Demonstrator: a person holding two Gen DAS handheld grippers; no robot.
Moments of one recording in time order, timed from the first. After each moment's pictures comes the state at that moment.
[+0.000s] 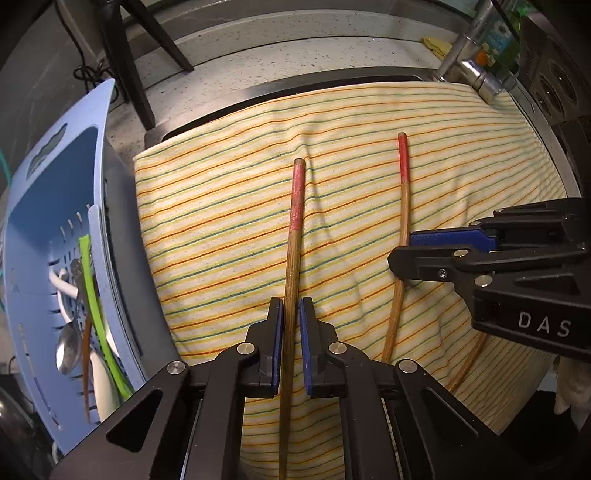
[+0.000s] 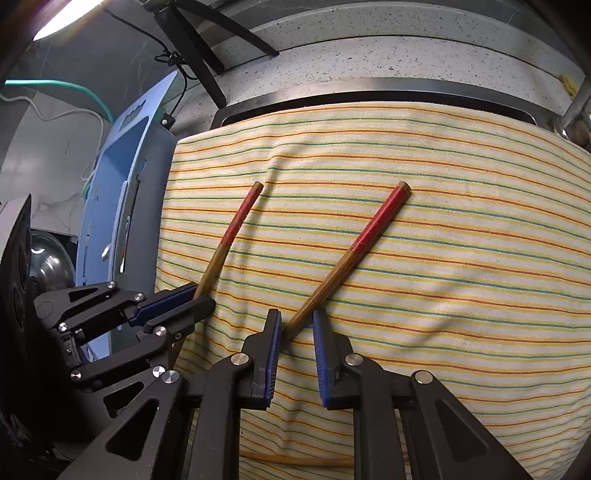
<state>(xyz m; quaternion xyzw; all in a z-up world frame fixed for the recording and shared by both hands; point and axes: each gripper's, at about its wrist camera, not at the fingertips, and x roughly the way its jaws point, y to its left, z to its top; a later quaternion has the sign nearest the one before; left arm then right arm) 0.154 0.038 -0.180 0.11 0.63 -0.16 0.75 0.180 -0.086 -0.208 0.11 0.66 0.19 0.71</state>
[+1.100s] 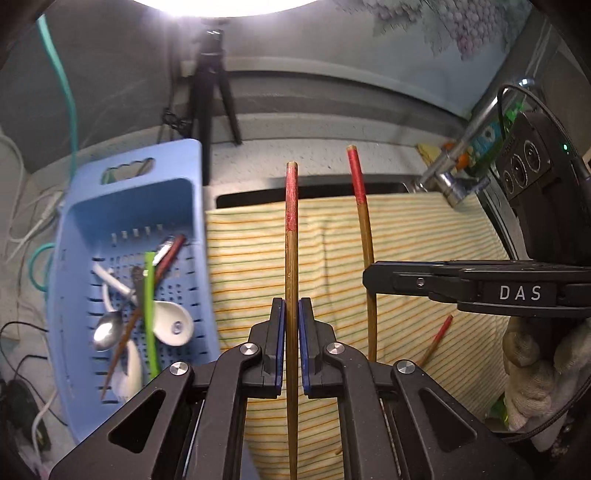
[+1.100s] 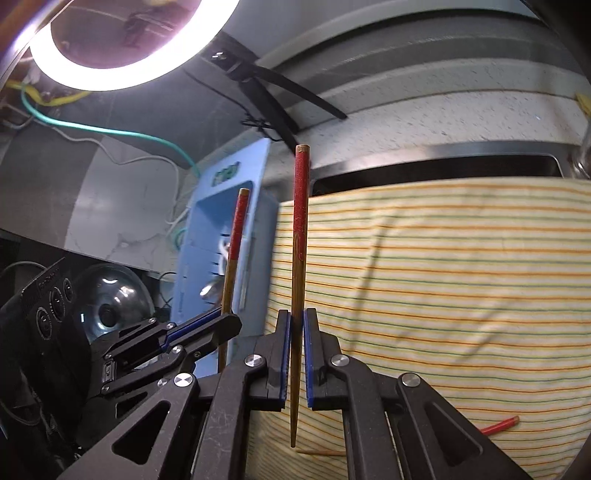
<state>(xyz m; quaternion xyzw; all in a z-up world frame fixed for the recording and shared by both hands) 0.124 0.116 -0.082 -0.02 0.53 -0.16 0.83 0.181 -0.074 -0.133 0.20 0.59 0.27 0.73</state>
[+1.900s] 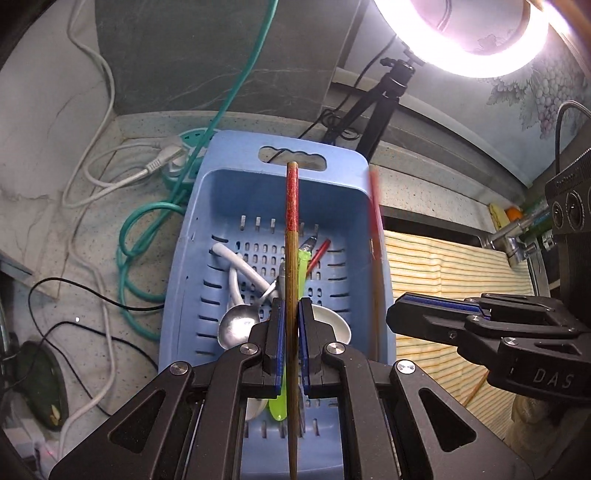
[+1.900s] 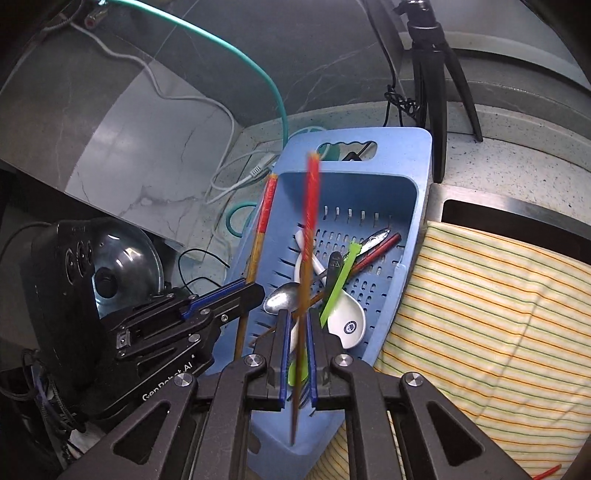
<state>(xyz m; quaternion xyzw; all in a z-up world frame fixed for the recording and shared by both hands) 0.141 0.247 -0.108 -0.09 0.53 -0.05 0.84 0.192 0.087 -0.118 0.10 0.58 0.33 0.73</state>
